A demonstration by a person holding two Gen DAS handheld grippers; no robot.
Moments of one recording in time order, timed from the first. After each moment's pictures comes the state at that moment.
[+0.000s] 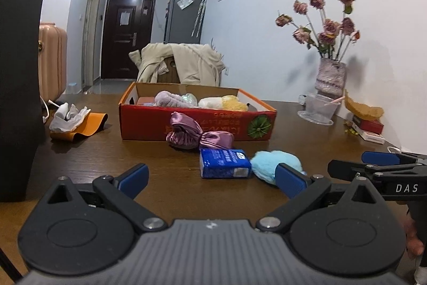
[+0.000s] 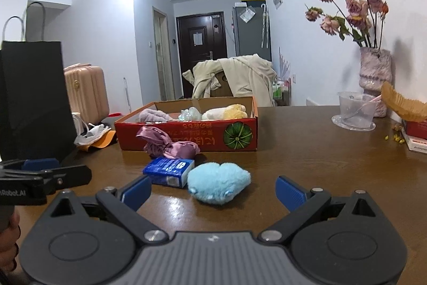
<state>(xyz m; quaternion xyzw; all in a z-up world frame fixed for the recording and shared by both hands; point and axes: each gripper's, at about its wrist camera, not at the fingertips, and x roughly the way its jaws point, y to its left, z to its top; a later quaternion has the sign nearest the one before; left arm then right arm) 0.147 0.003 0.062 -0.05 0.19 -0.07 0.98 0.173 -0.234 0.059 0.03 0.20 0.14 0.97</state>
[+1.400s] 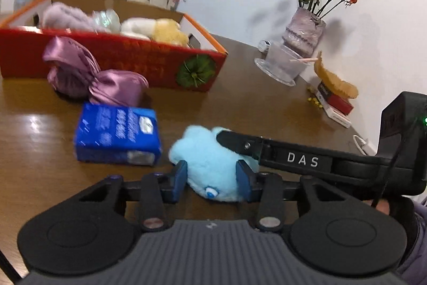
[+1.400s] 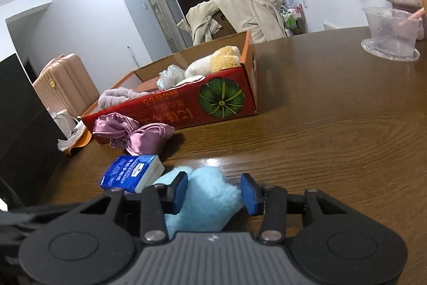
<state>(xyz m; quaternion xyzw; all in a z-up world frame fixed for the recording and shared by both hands) 0.276 -0.075 0.025 -0.14 0.35 -0.20 0.91 0.321 -0.266 0.011 0.13 0.34 0.20 0.91</state>
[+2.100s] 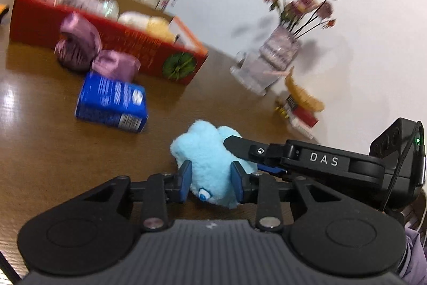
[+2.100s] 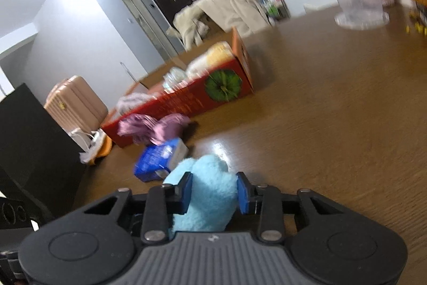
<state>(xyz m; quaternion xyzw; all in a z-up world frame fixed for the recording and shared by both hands) 0.226 -0.049 0.032 -0.21 0.31 -0.24 0.89 0.256 -0.276 0.031 0.21 0.34 0.18 0.90</state>
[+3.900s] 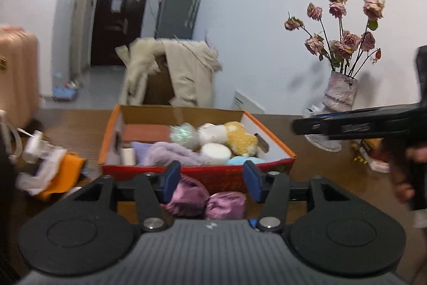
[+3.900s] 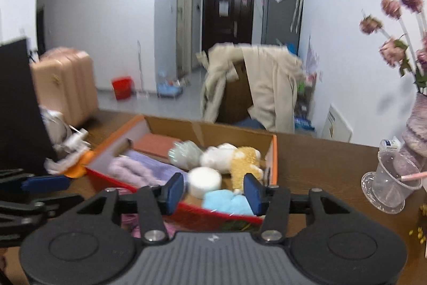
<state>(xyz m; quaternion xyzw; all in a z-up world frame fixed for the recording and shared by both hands) 0.263 0.022 0.120 -0.05 0.21 -0.09 0.97 0.352 -0.192 0.155 -0.05 0.25 0.20 0.95</state>
